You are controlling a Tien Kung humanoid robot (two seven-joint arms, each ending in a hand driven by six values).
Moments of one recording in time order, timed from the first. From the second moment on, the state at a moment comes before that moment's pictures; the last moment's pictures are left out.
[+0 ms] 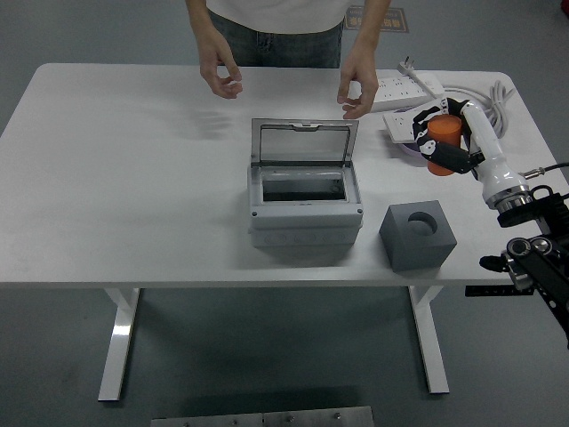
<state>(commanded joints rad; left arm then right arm) -0.16 0.32 -0.73 -0.42 0.96 0.27 0.43 0.38 -0.45 1.07 1.27 -1.29 -0.25 0.29</state>
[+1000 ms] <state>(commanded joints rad) -0.15 0.33 -0.75 -0.42 0.98 0.27 0.44 0.58 -0.33 0.91 1.19 -2.10 -0.14 -0.08</state>
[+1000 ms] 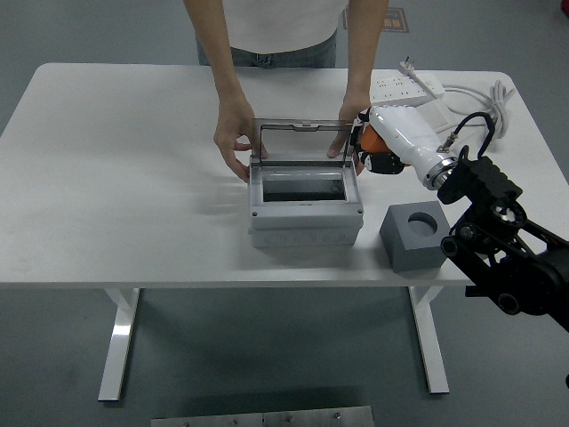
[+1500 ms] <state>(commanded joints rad) -0.15 0.33 -0.75 -0.42 0.99 0.27 0.45 0.59 -0.22 0.88 1.15 -2.07 -0.15 -0.11</state>
